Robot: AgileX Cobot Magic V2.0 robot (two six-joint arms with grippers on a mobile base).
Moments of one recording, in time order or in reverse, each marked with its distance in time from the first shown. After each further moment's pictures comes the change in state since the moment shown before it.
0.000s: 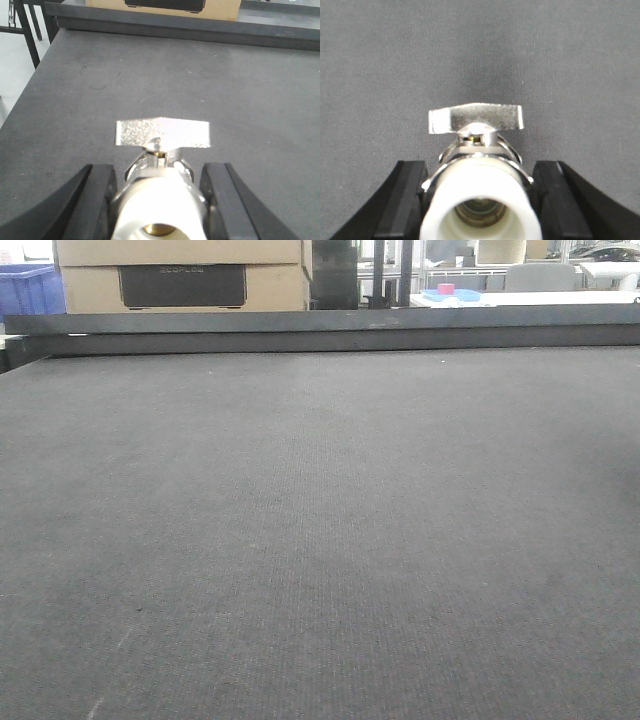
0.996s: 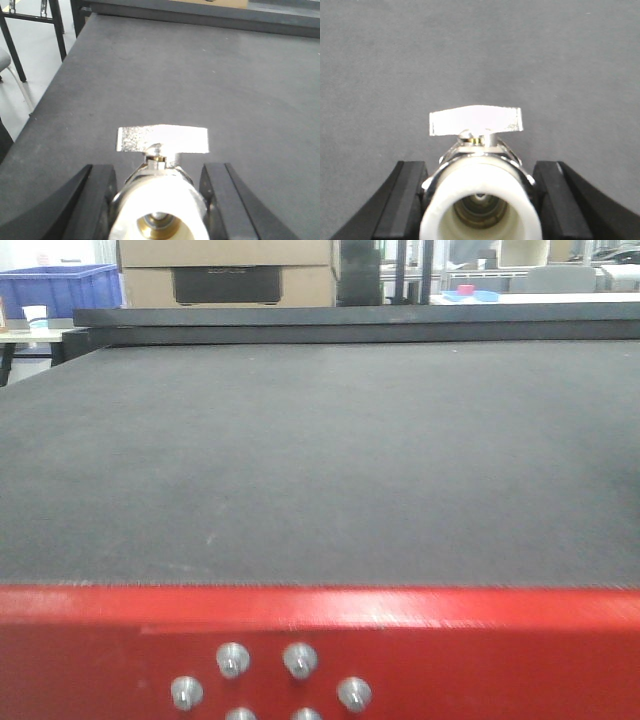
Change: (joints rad) left arm 0.000 0.000 0.000 0.002 -0.002 0.000; right arm 0.000 0.000 0.000 0.006 -0.229 0.000
